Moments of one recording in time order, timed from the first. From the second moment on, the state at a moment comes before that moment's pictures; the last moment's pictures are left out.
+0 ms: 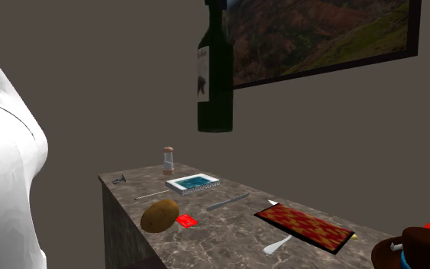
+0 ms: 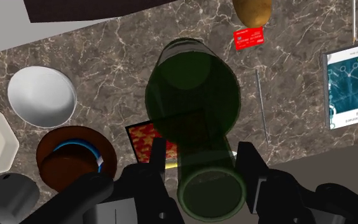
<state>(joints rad) 0.05 -0.37 0.21 -1.49 0.09 1.19 0.47</state>
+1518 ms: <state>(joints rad) 0.21 0.06 0.56 -1.50 -0.05 1.61 0.95</state>
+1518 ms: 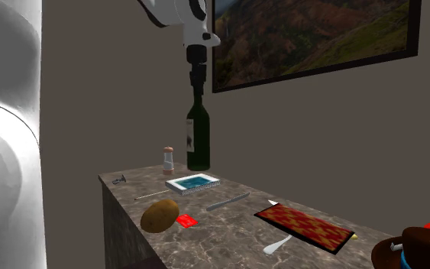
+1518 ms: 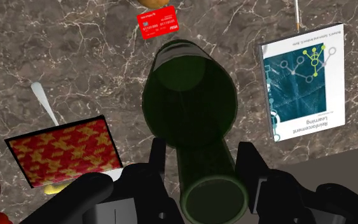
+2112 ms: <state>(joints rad) 0.38 0.39 0.59 -1.25 -0.25 1.64 1.12</state>
